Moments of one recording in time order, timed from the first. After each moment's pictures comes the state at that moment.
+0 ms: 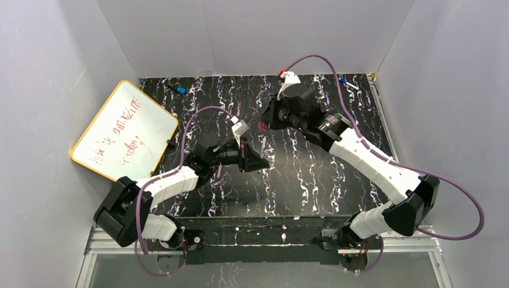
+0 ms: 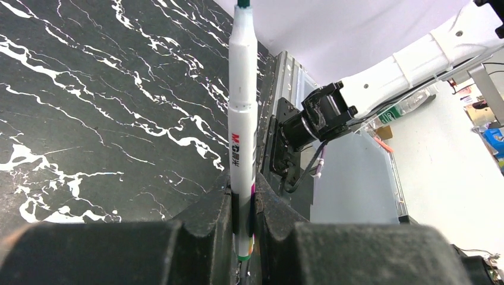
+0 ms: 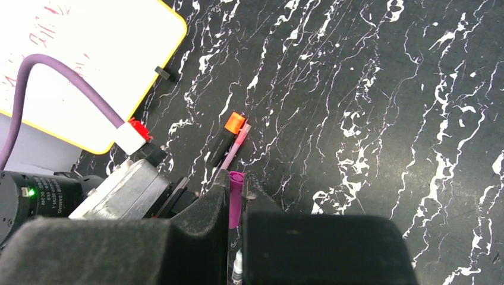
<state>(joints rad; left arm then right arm) -0.63 1.33 0.60 0.61 0.81 -0.58 0.81 1.41 1.46 -0.51 0.08 0.52</state>
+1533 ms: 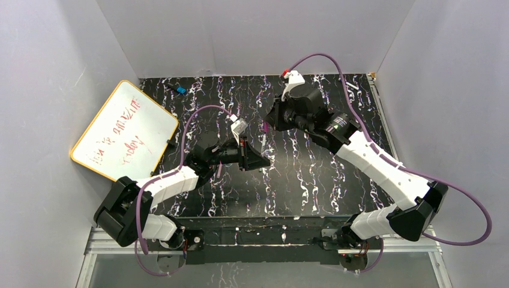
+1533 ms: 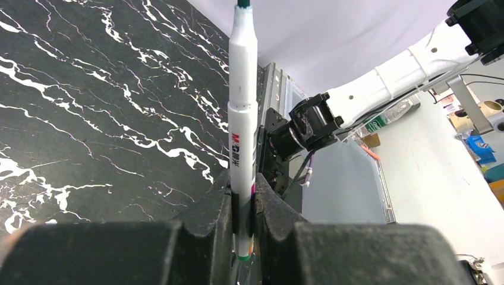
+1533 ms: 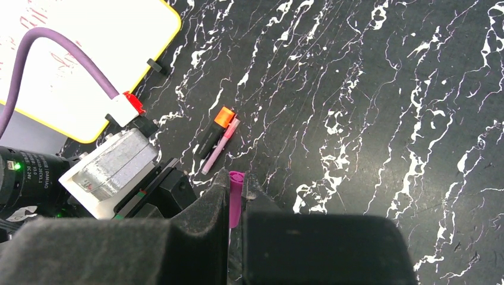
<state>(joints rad) -0.63 1.33 0.60 0.68 0.81 -0.66 0.82 1.36 1.47 -0.57 0.10 0.44</state>
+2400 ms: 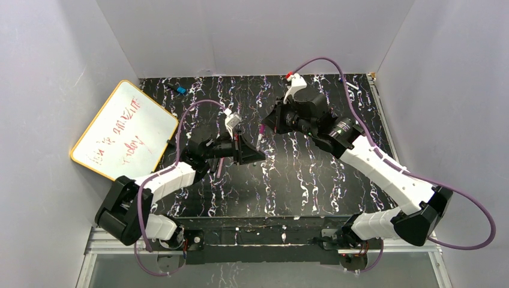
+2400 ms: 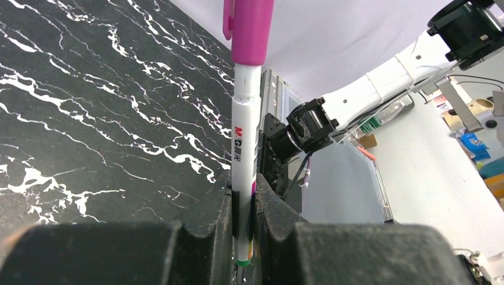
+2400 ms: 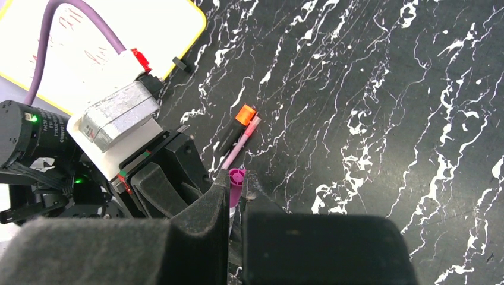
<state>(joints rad) -0.54 1.34 0.61 0.71 0.89 -0.67 0.82 1.31 1.41 -0.52 0.03 0.48</state>
